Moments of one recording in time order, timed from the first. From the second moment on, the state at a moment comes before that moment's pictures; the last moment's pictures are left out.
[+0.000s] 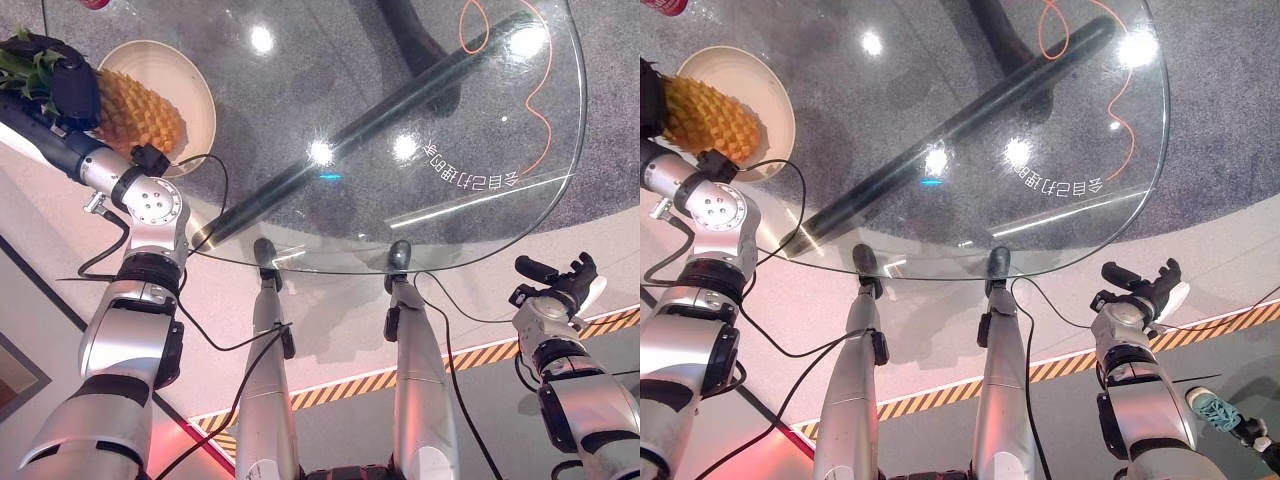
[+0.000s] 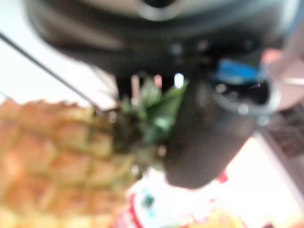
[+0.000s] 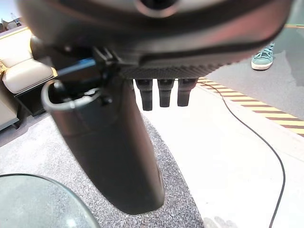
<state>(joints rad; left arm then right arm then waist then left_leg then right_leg) -1.07 0.56 -0.14 1.05 -0.34 -0.72 1.03 -0.70 -0.54 0.12 1.22 0.68 -0.18 -0.59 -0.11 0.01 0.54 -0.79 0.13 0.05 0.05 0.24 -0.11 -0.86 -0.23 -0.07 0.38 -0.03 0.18</state>
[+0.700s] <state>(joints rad) -1.10 0.57 -0.15 1.05 -0.34 -0.72 1.03 -0.70 -0.54 0.13 1.22 0.68 -0.18 -0.59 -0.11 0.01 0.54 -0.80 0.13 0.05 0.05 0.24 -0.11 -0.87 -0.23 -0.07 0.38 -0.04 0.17</state>
